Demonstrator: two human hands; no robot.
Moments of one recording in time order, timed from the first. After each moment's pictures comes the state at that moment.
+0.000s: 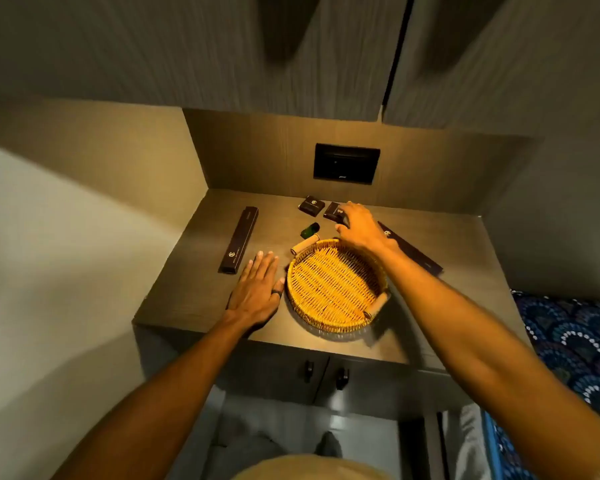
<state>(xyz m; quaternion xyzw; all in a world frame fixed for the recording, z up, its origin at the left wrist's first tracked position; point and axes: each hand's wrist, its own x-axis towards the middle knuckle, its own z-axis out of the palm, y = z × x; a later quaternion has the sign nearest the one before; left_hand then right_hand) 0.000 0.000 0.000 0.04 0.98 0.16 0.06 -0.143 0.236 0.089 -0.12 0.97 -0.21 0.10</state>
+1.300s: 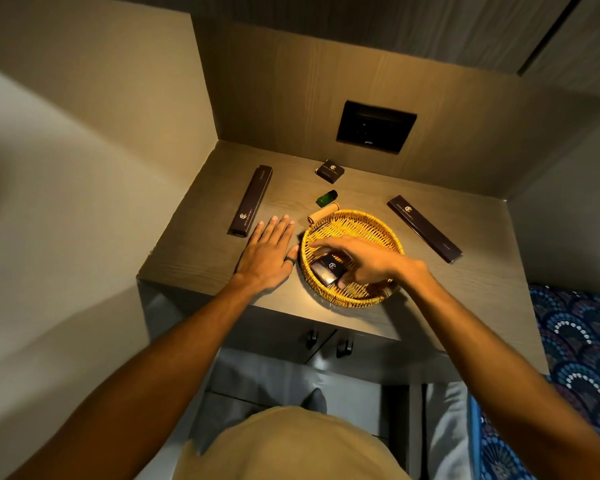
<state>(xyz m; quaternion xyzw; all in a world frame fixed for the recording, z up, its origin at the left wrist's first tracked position) -0.008 -0.012 -0.017 0.07 0.99 0.12 0.04 -0.062 0.233 0.072 -0.37 0.87 -0.16 0.29</state>
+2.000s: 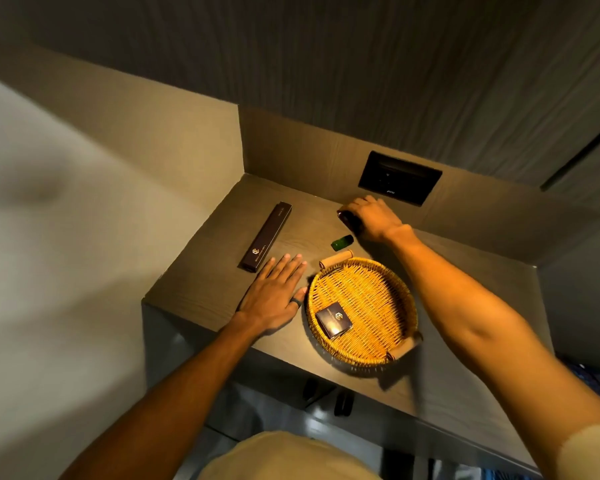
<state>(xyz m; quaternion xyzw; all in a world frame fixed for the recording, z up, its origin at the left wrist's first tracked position) -0.012 -0.013 -0.026 0.06 0.99 0.11 0.02 -0.221 0.182 0.101 -0.36 0.93 0.09 0.06</state>
